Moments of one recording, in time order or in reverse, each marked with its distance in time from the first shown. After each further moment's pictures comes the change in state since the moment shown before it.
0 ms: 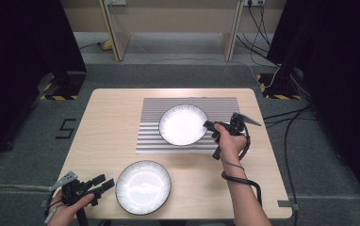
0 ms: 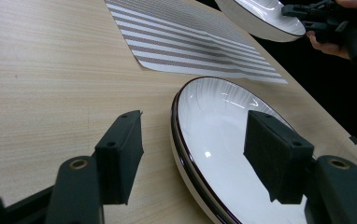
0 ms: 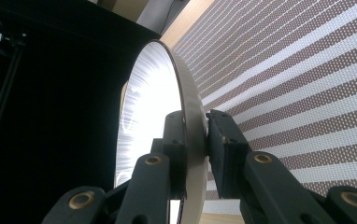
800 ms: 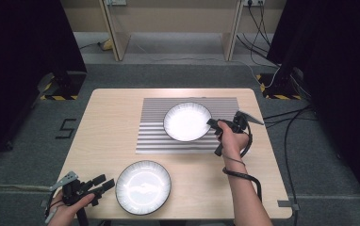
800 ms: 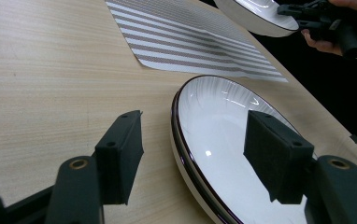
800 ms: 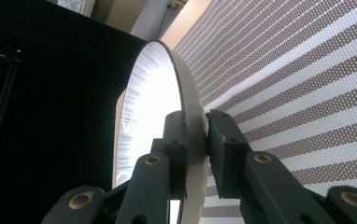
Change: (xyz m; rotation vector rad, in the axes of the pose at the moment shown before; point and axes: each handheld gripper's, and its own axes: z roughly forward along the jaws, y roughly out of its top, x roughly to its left) left arm 0.000 0.000 0.001 0.002 -0.002 0.001; right arm -0.010 0.014 0.003 -0.026 -0.019 0.038
